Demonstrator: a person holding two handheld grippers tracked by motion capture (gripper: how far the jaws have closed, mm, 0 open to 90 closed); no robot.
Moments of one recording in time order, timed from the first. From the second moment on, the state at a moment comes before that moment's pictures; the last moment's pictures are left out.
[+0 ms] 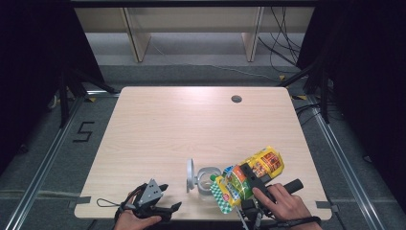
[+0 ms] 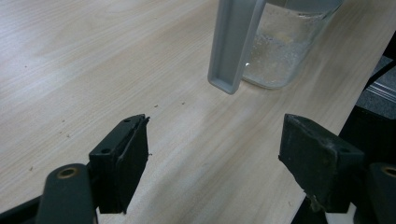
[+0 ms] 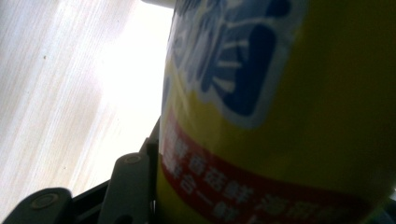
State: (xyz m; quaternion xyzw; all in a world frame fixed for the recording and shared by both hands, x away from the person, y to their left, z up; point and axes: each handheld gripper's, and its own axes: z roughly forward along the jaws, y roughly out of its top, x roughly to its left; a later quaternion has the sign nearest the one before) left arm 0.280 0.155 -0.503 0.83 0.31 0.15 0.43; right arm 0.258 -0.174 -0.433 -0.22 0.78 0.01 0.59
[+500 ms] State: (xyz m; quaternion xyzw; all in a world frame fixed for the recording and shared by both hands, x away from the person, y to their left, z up) left arm 0.280 0.155 -0.502 0.84 0.30 0.15 0.43; right arm 0.258 -0.169 -0.429 -0.24 0.76 -0.01 0.60
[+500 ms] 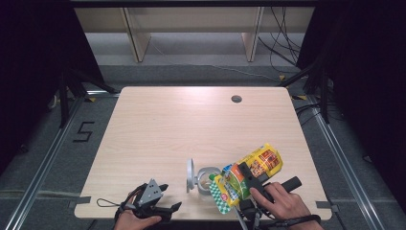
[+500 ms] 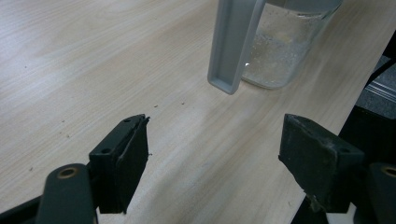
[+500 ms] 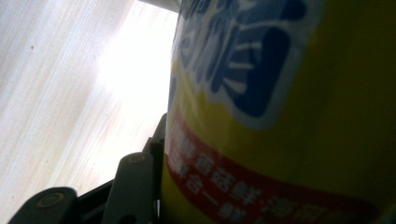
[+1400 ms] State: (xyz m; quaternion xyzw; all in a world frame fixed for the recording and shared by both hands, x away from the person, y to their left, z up) left arm 0.280 0.155 -0.502 0.84 0.30 0.15 0.43; right arm 0.264 -0.164 -0.417 -0.32 0.74 -0.08 0.58
